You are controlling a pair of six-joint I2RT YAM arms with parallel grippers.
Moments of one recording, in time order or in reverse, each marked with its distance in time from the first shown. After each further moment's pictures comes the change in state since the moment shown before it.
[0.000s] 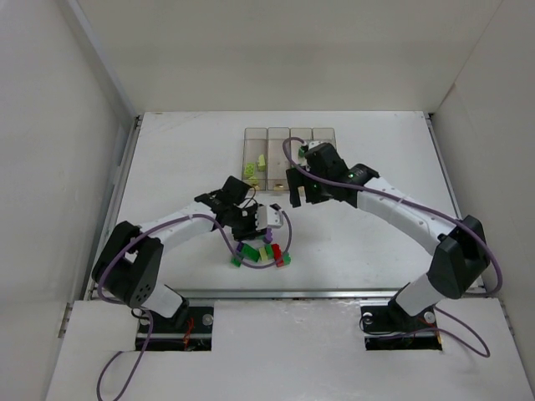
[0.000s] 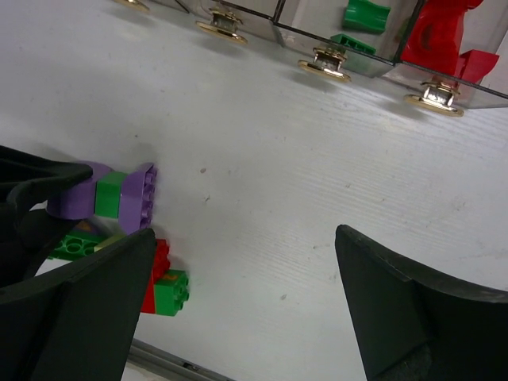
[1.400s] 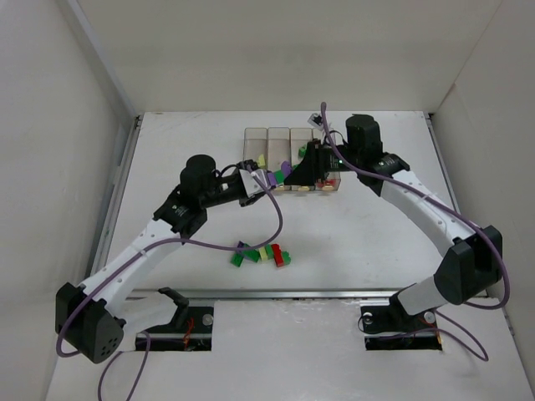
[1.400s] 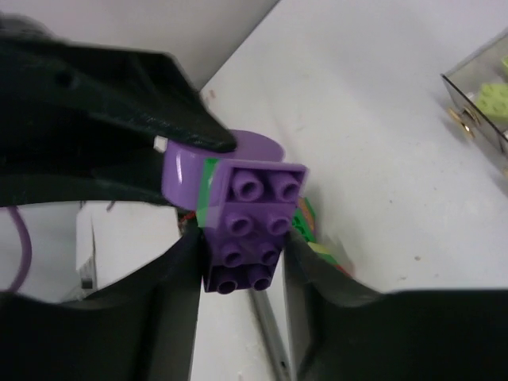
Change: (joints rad) left arm 0.015 -0.388 0.069 0.433 0.185 -0.358; right arm -0.236 -0.064 0.000 0.385 -1.017 -0.006
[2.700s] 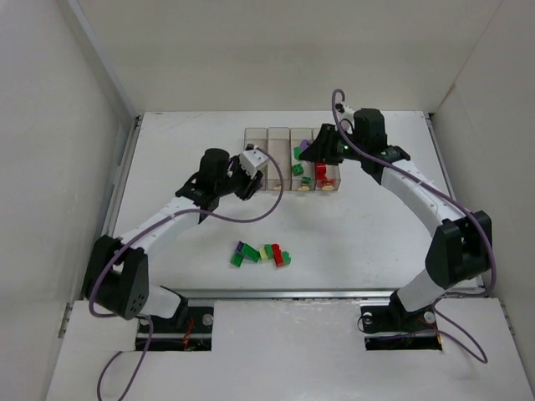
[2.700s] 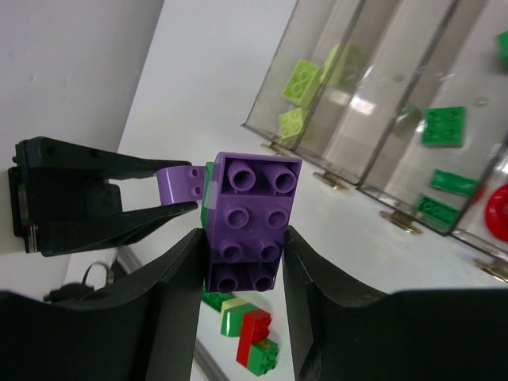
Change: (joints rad) left arm 0.110 0.251 -0.031 -0.008 -0.249 -0.212; right arm -0.109 0.115 0.039 0.015 0.339 0.135
